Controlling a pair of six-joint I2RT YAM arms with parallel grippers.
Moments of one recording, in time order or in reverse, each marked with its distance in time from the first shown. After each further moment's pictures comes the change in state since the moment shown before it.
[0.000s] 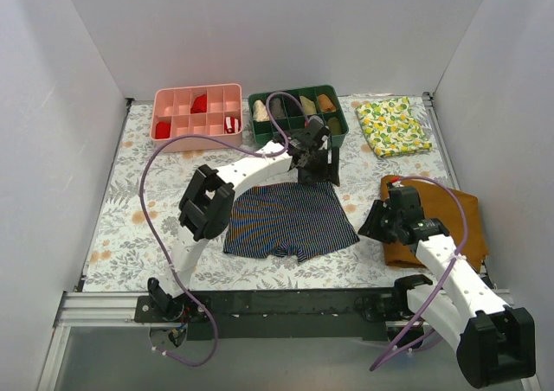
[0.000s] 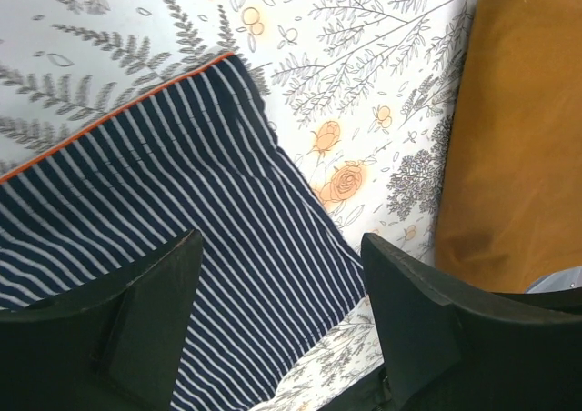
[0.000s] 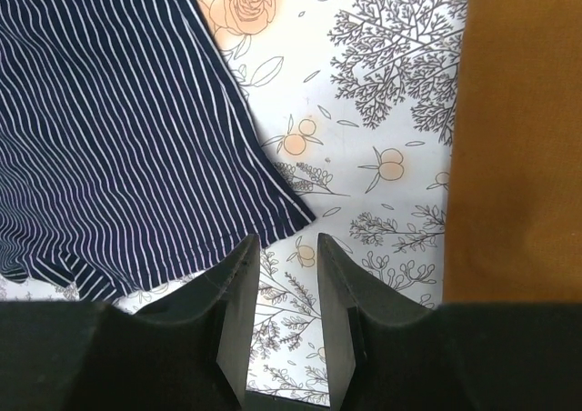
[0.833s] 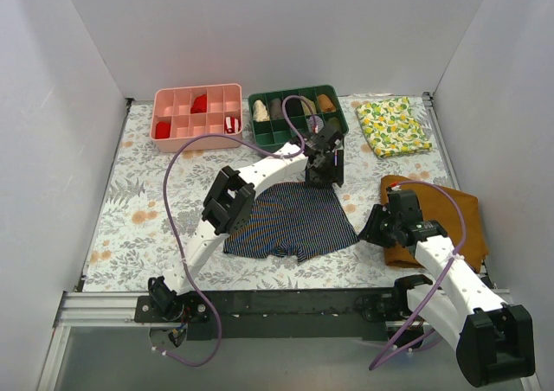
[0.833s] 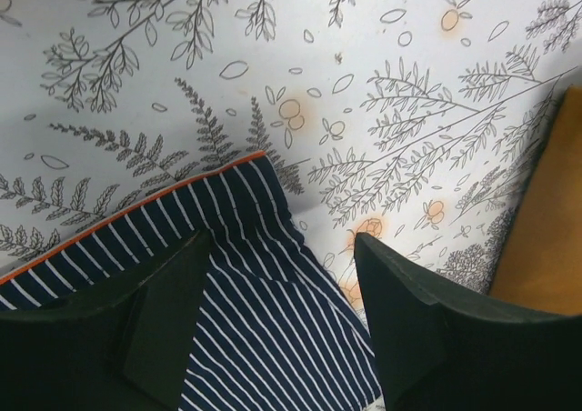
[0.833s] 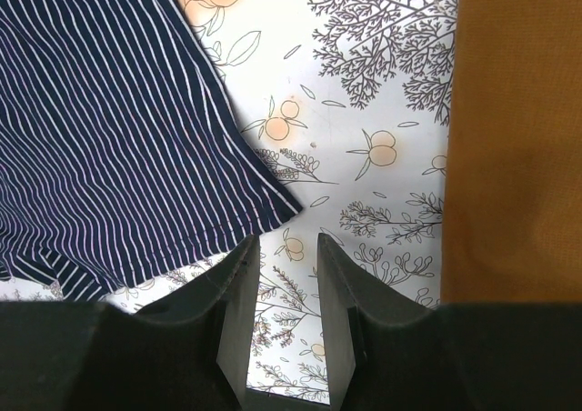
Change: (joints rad) left arm -0.027 0.262 0.298 -0.119 -0.117 -0.027; right arm -0.006 0.008 -0.037 0.002 -0.013 0.011
